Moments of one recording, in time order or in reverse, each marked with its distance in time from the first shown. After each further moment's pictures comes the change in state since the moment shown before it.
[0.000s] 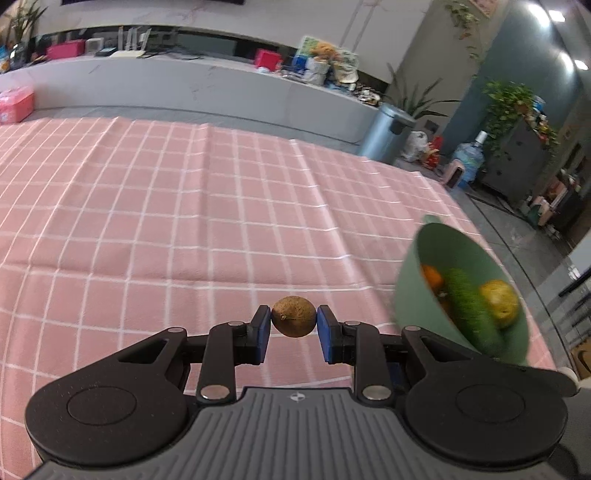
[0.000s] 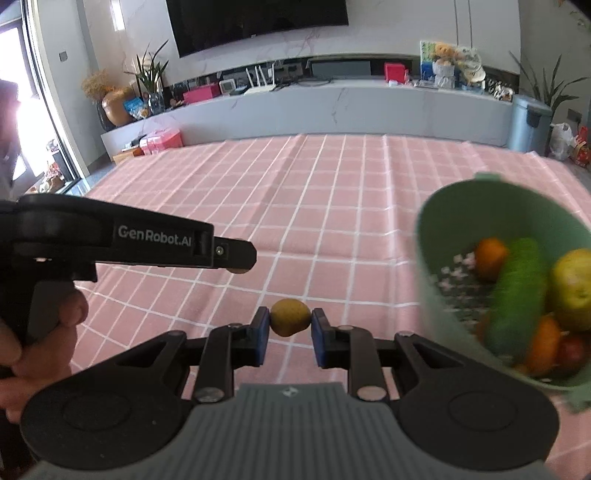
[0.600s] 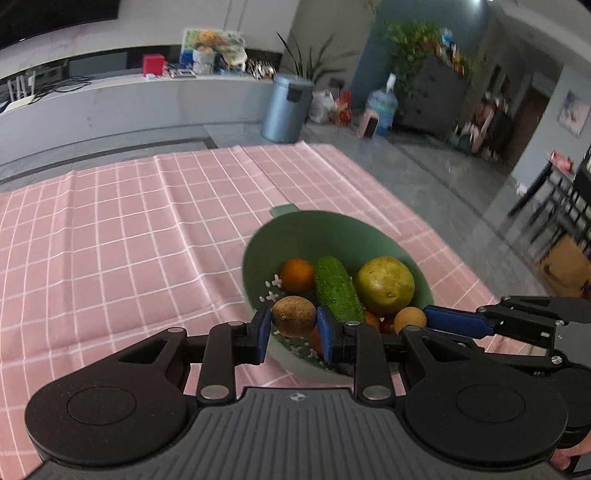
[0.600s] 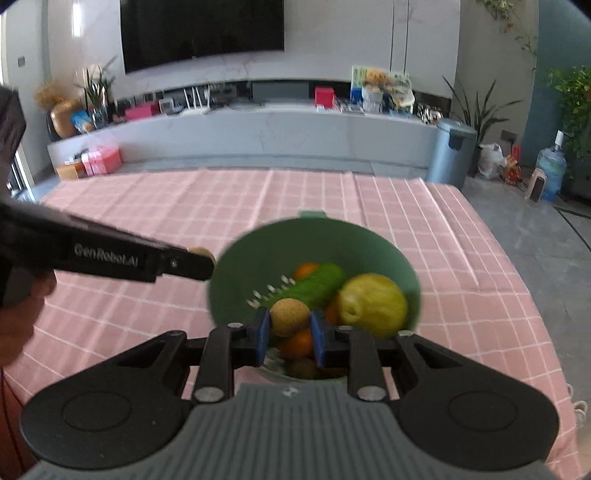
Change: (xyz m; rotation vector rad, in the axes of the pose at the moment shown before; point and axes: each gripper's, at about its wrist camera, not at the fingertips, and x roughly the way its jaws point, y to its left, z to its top) left arm 0.033 -0.120 0.022 0.287 0.098 -0.144; right arm -0.094 -0.099 0.008 -0.006 -0.035 -0.217
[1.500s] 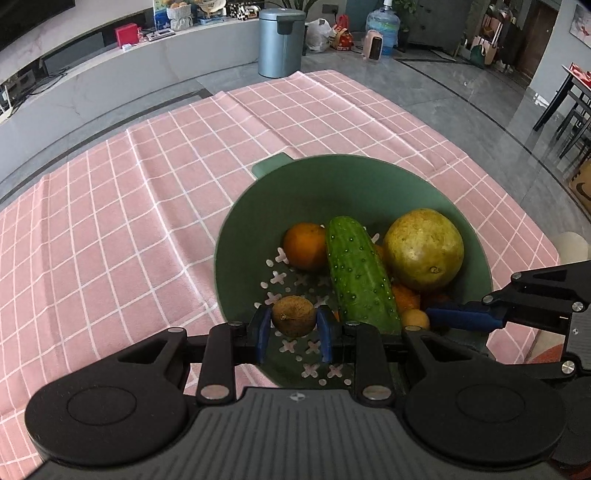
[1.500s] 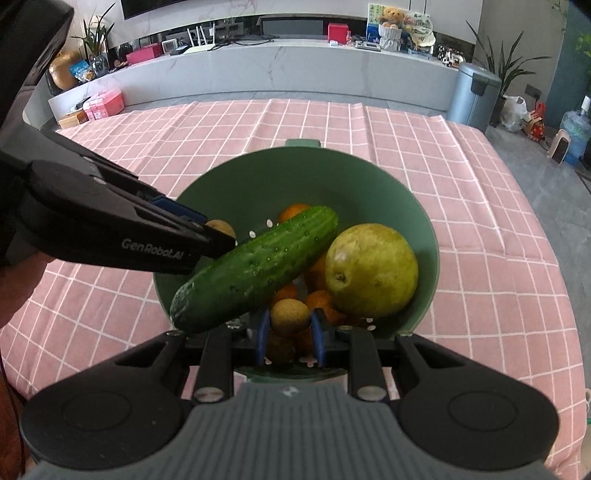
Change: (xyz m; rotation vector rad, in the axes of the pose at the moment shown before) left arm 0.073 -0.020 0.017 0.147 0.227 0.097; right arm 0.061 -0.022 0.001 -0.012 0.216 0.057
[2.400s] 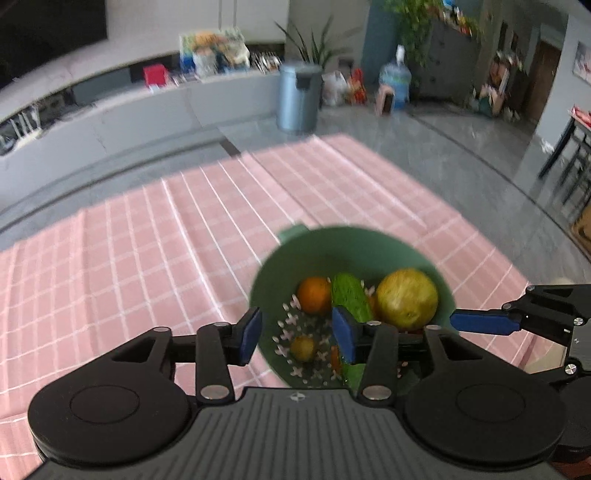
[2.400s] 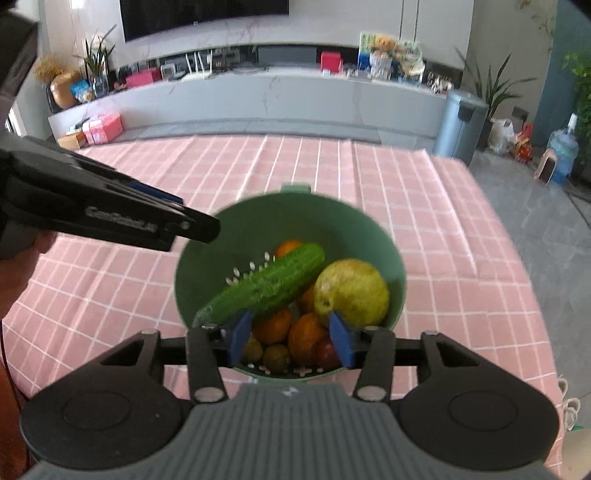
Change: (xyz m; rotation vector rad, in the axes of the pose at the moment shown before) left arm -0.079 0.001 -0.006 -0.058 -0.205 0.052; right arm -0.054 0.007 0.005 -0.006 -0.117 -0.033
